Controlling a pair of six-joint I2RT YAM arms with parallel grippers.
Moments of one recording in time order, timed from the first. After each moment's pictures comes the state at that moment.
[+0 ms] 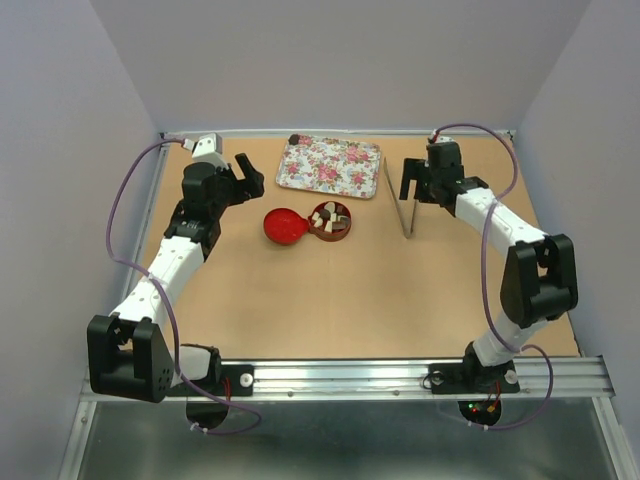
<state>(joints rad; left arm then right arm) -0.18 1.24 0.92 0.04 0.02 -0.38 0.23 1.70 1.26 -0.31 0.17 0.26</state>
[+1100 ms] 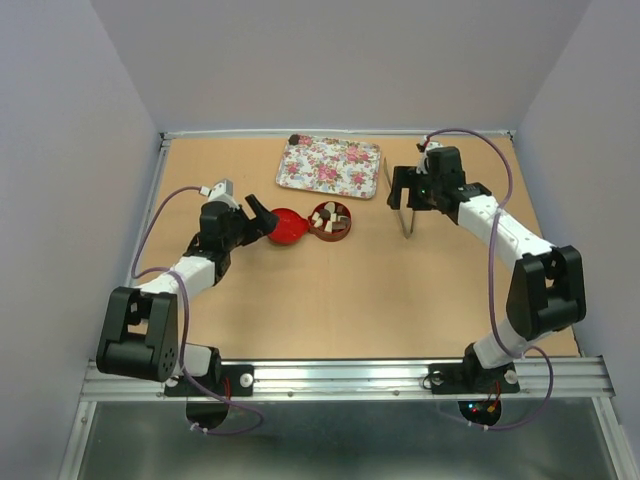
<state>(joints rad) -0.18 1.33 0.57 0.32 0.18 -0.62 0.25 1.58 1.20 -0.33 -0.10 0.25</state>
